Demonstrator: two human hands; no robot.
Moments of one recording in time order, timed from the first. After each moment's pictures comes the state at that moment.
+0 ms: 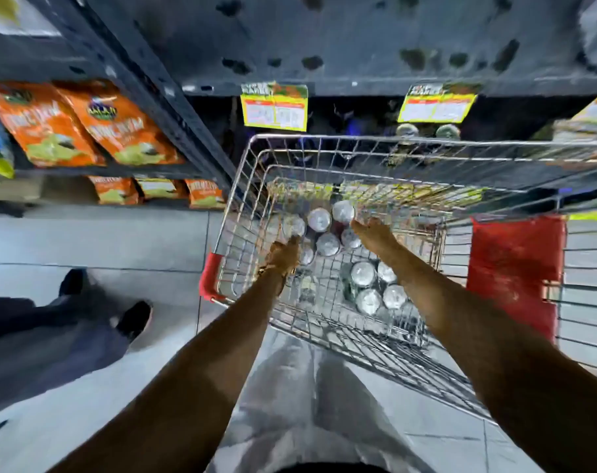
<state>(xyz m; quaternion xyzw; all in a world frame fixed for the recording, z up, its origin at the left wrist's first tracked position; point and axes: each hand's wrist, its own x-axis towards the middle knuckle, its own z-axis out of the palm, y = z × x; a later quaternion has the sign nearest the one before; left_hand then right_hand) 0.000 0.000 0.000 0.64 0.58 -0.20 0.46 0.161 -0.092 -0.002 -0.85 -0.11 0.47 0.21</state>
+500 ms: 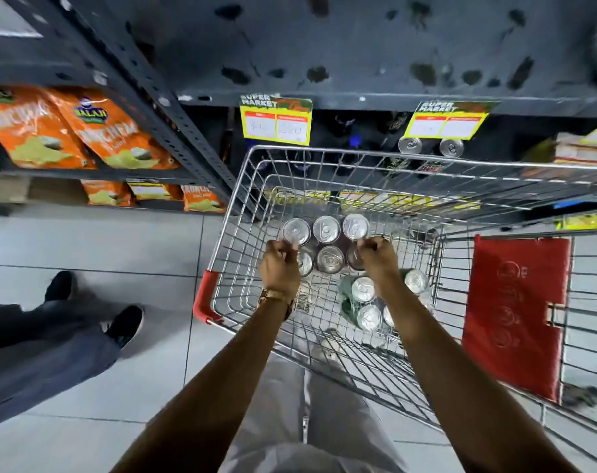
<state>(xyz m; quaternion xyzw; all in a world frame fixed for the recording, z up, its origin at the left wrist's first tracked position) 0.003 -0.014 0.036 0.59 0.63 0.07 0.51 0.142 -0.101 0.009 -0.87 0.00 0.39 0.31</state>
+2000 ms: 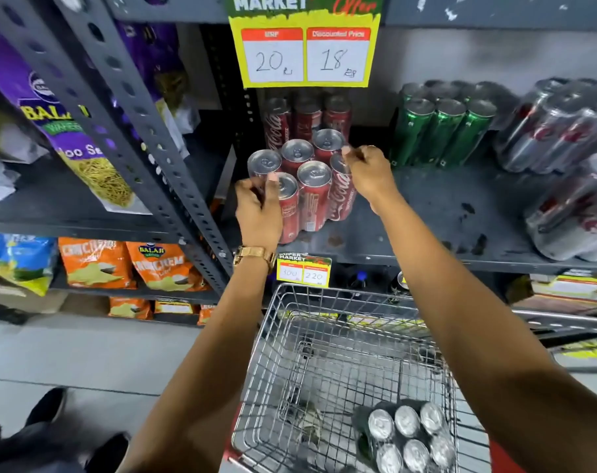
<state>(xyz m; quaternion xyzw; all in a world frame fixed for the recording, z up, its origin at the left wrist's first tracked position) 0.098 0.191 0.230 0.57 0.49 0.43 0.50 0.261 0.137 0.262 -0.80 -0.28 0.21 0.48</state>
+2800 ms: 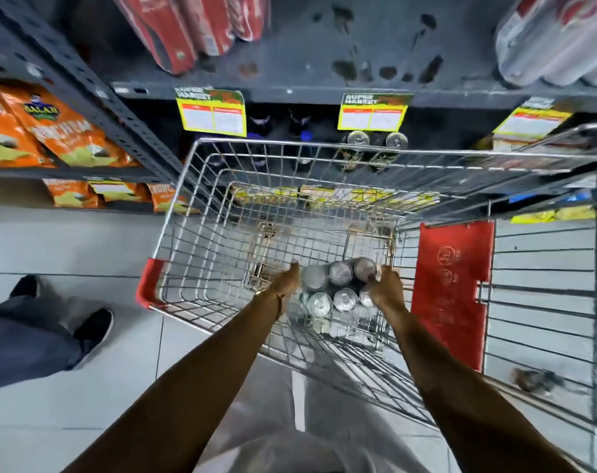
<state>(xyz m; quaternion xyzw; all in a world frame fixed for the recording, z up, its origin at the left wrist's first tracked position) 0.049 -0.096 0.002 0.41 0.59 -0.19 0.67 0.183 -0.236 -0.005 -0.90 -0.05 0.39 0.18</state>
